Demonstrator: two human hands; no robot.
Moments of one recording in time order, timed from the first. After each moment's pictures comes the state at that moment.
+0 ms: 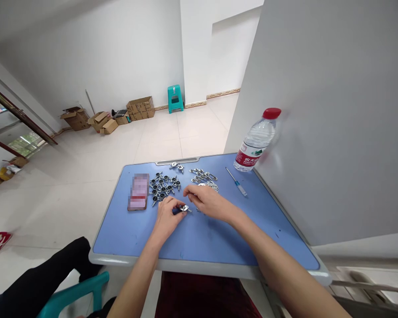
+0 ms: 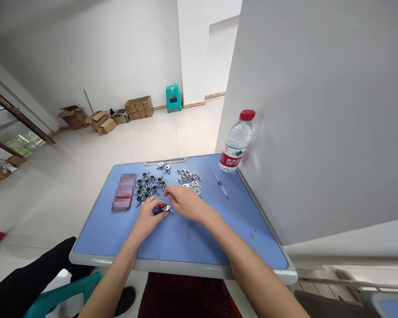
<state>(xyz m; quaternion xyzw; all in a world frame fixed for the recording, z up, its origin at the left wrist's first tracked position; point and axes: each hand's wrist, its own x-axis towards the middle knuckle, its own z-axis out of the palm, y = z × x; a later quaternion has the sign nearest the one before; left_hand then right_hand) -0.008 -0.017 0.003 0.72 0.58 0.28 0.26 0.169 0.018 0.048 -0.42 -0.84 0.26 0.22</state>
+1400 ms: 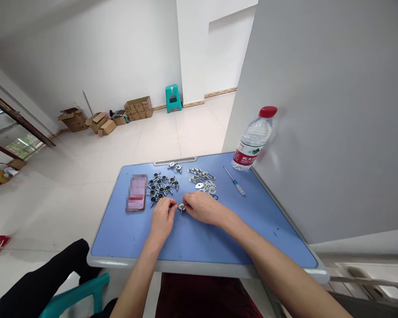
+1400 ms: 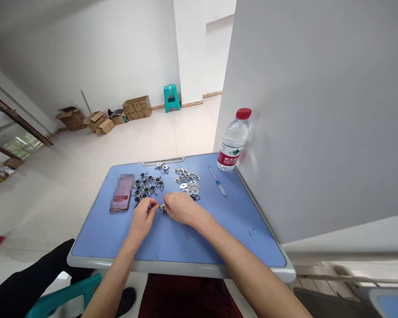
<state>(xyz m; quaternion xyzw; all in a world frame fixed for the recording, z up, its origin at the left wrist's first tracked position) -0.014 -0.020 0.000 0.73 0.56 0.34 0.18 0.155 0.013 0.043 -0.45 -0.88 0.15 0.03</state>
